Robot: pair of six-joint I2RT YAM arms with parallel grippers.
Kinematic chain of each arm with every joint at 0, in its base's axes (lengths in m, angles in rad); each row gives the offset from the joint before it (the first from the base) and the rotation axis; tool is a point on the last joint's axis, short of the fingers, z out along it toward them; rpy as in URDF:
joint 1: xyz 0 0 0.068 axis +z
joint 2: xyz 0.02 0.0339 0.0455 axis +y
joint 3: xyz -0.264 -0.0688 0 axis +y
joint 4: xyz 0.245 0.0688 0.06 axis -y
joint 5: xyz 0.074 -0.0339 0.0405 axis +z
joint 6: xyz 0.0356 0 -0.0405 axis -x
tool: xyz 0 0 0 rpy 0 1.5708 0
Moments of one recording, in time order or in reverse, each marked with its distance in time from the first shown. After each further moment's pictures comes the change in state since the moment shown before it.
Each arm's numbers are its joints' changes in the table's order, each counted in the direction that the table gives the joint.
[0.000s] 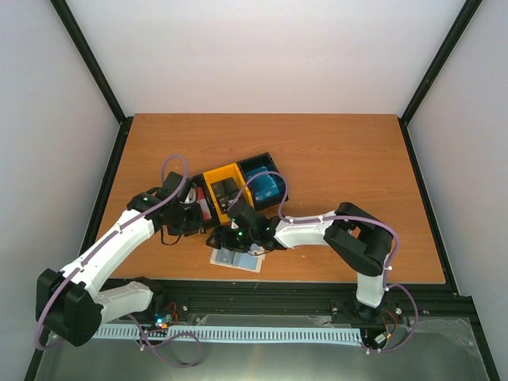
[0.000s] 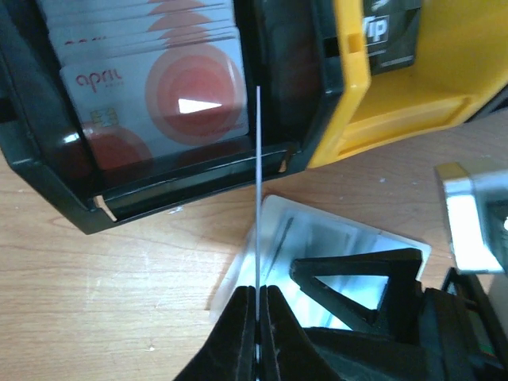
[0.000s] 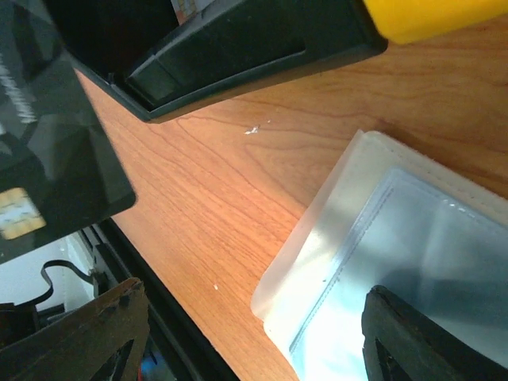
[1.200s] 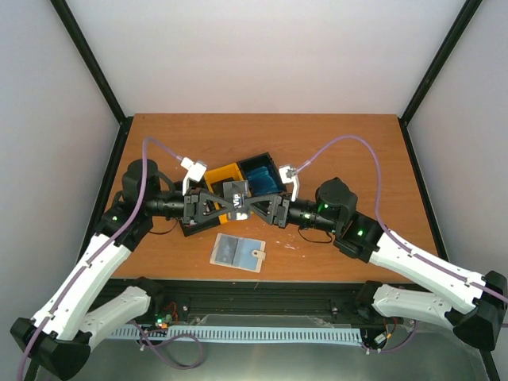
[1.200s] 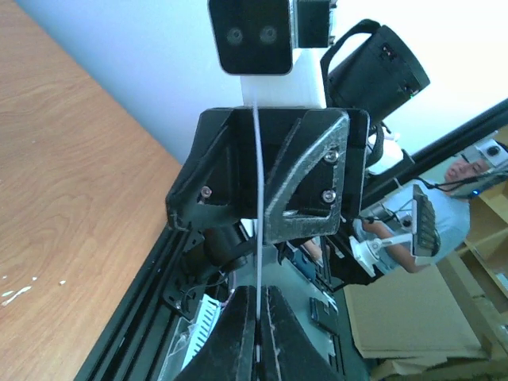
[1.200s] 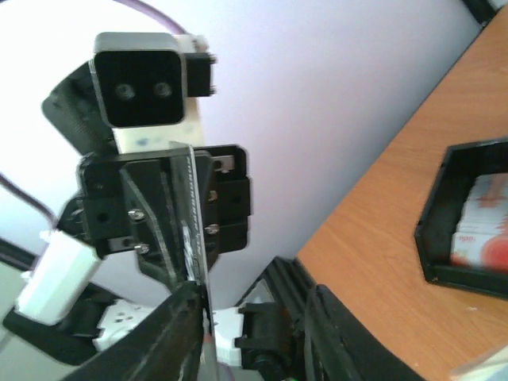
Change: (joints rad) left arm 0.000 -0.264 -0.073 0.578 -0.983 -0.090; right arm -0.127 -0.876 0.149 -0.044 0.008 0.202
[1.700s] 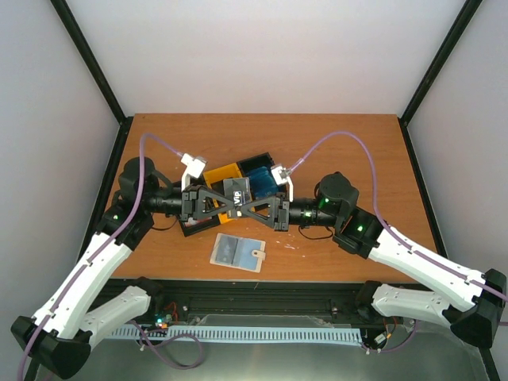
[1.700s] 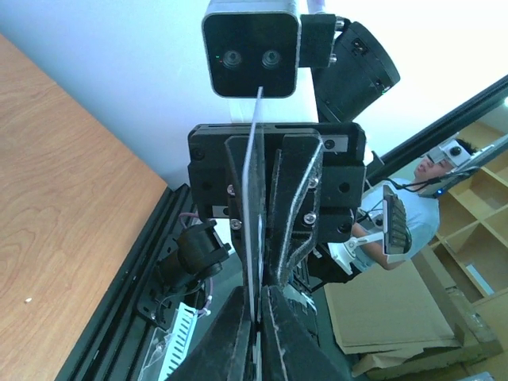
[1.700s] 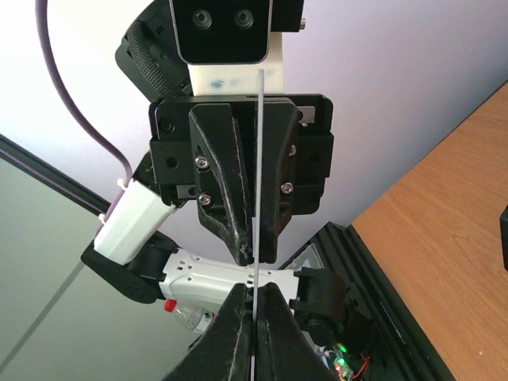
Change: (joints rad) left arm 0.000 0.013 -0.006 0.135 -0.076 0.110; right arm -0.006 0.026 -0.075 -0.003 0.237 0.002
